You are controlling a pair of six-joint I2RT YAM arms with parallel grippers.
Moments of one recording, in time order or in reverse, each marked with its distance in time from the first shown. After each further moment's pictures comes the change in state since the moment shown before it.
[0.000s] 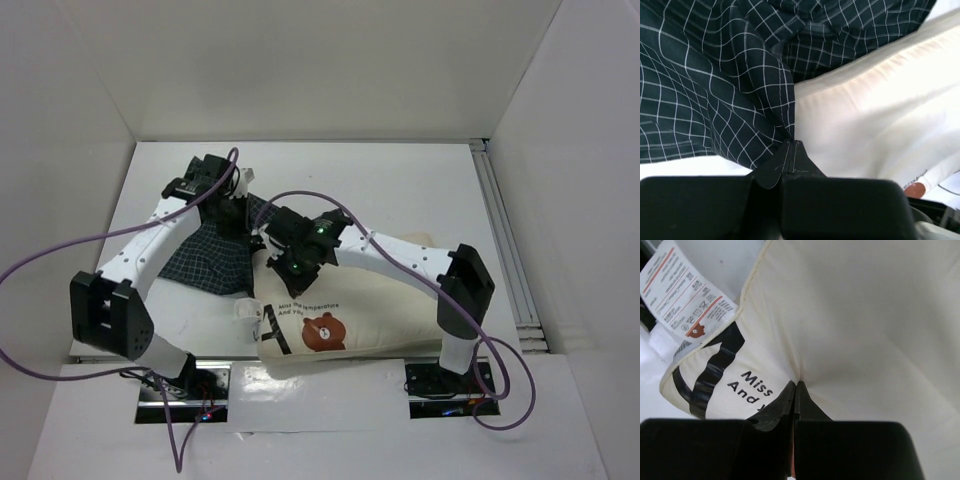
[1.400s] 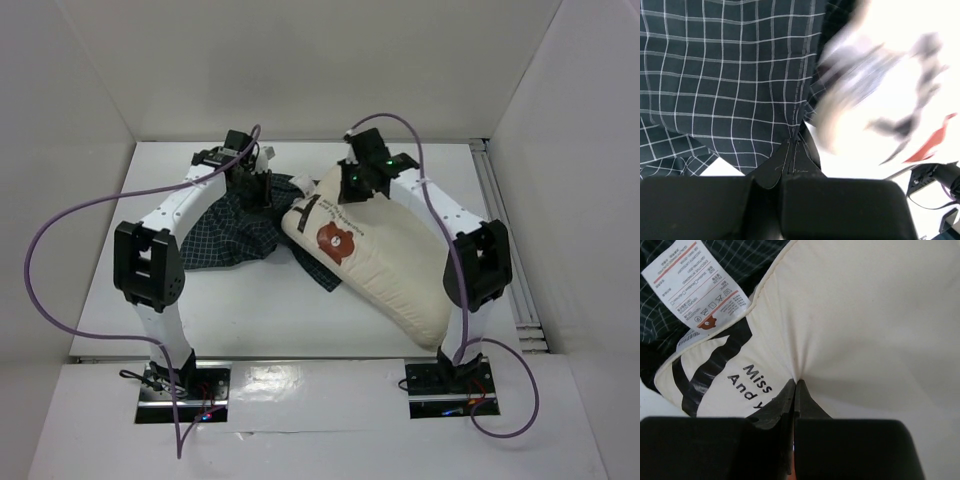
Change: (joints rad) left arm 0.012 0.321 0.269 0.069 0.107 0.004; right arm -0.595 0.063 0.103 0.241 0.054 0.149
